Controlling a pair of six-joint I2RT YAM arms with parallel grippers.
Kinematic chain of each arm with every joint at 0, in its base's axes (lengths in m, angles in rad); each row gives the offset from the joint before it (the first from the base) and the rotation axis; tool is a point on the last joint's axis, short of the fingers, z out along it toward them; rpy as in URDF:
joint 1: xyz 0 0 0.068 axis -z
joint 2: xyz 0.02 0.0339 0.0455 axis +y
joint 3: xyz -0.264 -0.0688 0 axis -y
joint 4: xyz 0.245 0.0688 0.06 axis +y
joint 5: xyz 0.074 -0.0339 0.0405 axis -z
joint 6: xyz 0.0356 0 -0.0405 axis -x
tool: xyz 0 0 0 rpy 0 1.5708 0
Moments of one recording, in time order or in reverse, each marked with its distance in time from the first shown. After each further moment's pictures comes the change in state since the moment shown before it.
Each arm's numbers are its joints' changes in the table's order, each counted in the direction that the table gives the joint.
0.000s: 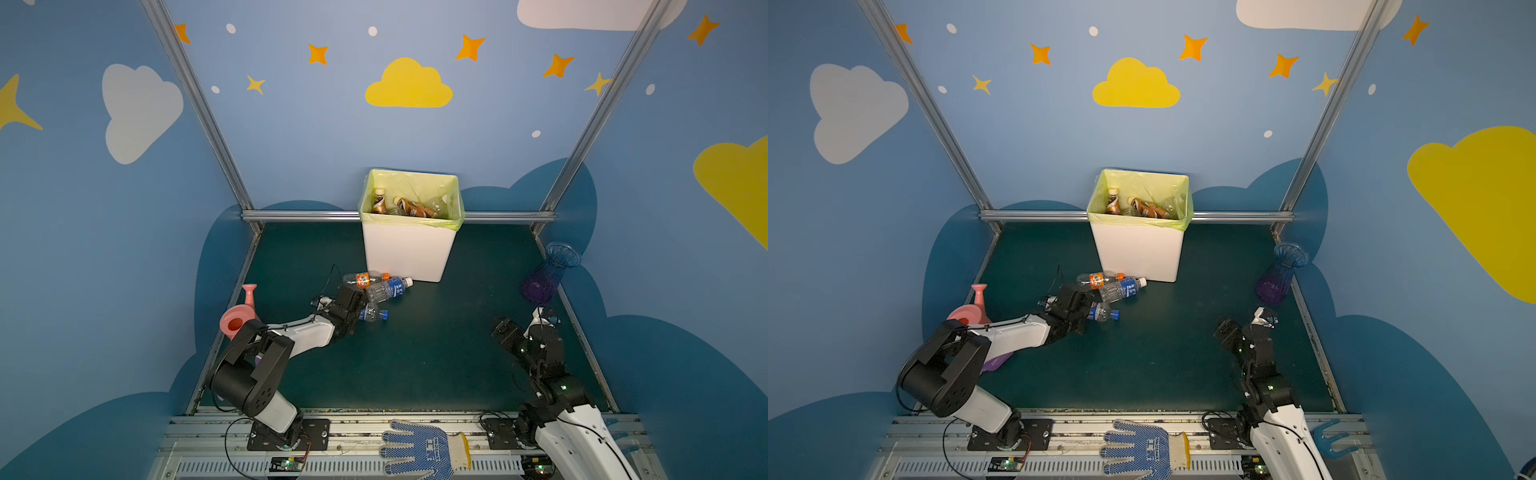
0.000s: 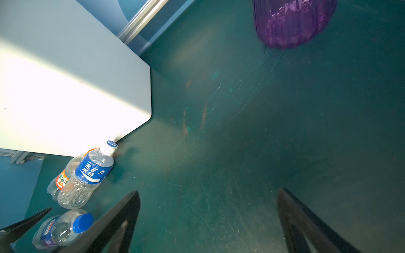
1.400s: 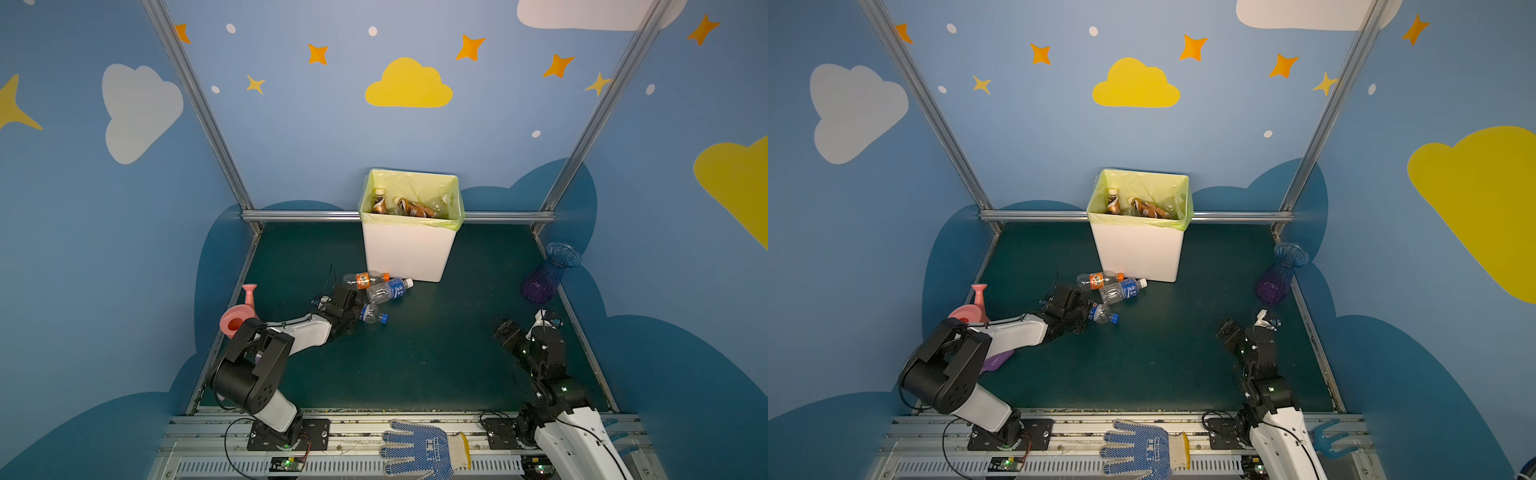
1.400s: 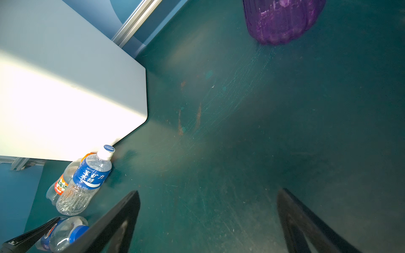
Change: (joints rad) left arm -0.045 0.007 -0.018 -0.031 0.158 -0.066; right arm 0.048 -0.021 -0.019 0.012 -0.034 -0.008
